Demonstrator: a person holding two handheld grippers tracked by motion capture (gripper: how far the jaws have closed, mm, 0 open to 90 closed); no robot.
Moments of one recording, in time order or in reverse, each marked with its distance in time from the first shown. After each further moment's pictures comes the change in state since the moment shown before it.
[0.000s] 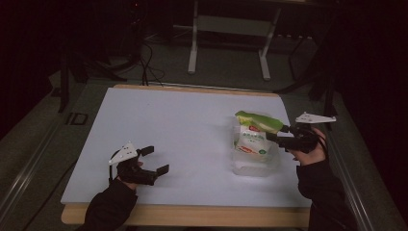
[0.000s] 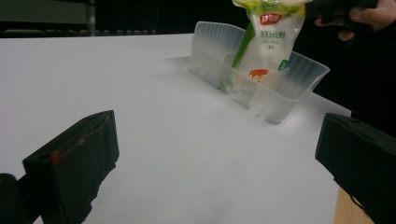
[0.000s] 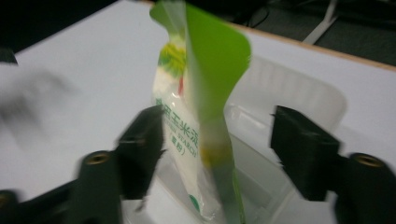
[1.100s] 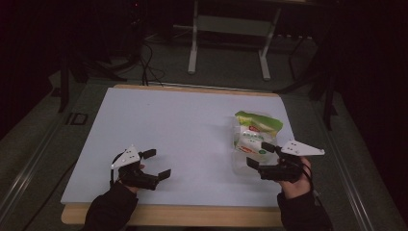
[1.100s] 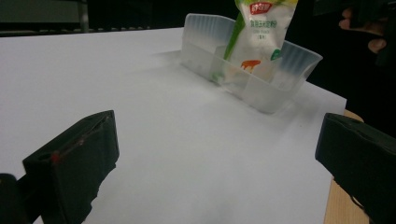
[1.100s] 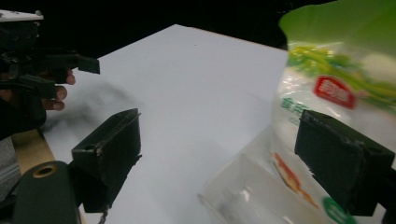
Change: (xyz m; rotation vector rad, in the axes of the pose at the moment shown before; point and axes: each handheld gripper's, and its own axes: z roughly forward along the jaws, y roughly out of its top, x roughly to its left) left arm -0.009 -0.004 0.001 0.023 -0.018 0.033; right arm 0.095 -0.036 -0.002 -0.126 0.080 -0.065
